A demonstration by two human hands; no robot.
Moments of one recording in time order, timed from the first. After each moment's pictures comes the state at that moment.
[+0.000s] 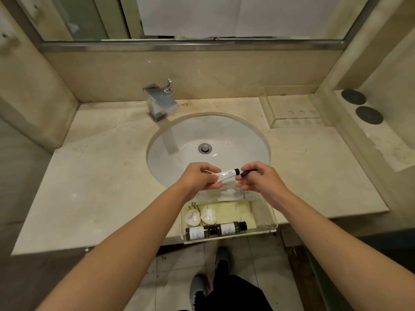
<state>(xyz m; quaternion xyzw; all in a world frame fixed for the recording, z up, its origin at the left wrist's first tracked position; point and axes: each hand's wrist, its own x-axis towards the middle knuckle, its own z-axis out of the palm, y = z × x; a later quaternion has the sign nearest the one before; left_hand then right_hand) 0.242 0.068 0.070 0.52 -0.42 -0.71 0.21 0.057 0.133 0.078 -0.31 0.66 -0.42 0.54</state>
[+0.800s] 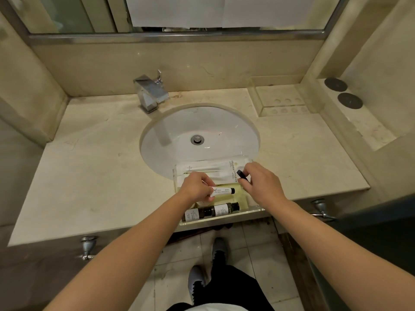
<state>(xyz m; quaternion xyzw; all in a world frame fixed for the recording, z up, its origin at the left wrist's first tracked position) 0.242 0.124 0.048 0.59 -0.55 -0.59 0.09 0.057 0.192 0.058 -0.65 0.73 -0.16 0.11</state>
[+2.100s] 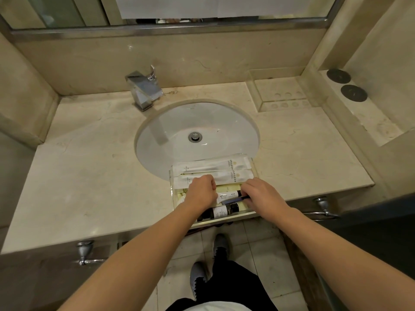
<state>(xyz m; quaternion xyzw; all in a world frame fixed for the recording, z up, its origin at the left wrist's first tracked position) 0.215 0.127 0.022 0.58 -0.72 -0.38 0.02 0.035 0.202 0.011 -0.75 0.65 -0.04 0.13</state>
